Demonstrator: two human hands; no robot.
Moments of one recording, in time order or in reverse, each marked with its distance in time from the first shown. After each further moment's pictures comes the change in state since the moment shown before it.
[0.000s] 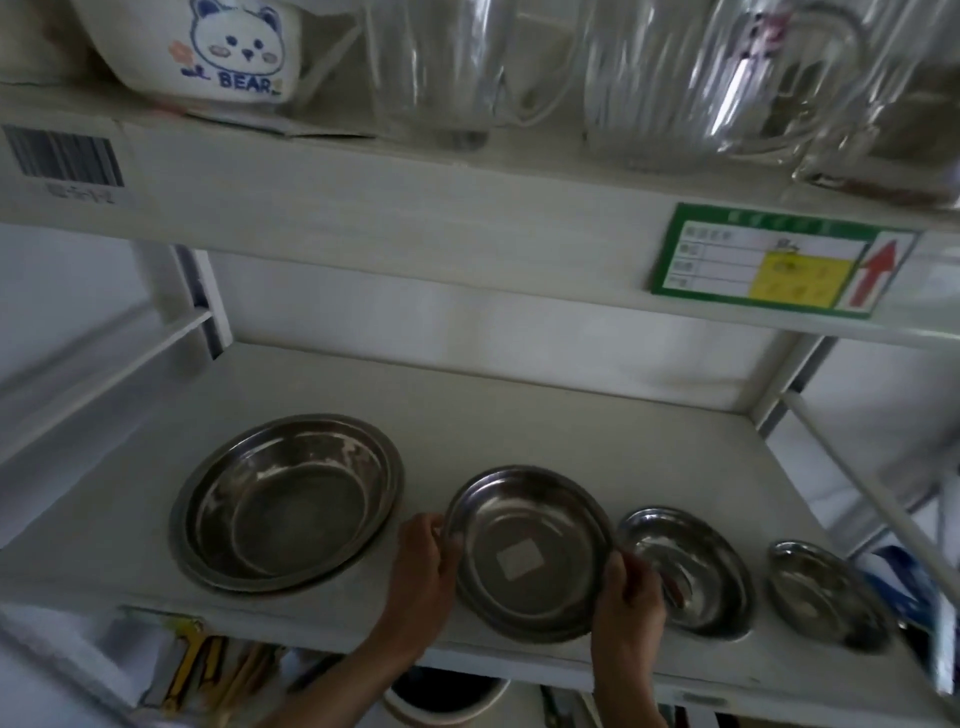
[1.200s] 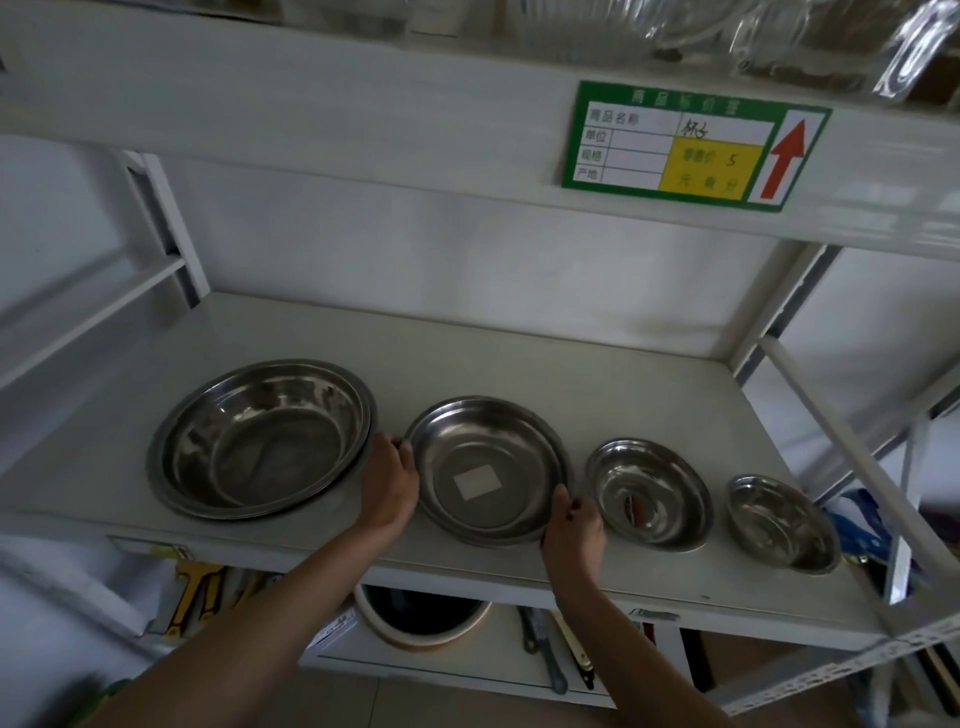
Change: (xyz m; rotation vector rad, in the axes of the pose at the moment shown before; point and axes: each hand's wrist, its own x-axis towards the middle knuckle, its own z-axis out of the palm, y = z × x) left_hand 0.033 0.014 0.008 0.121 0.098 -0.233; right_hand 0.020 0.025 0.004 -0.204 -0.191 -0.020
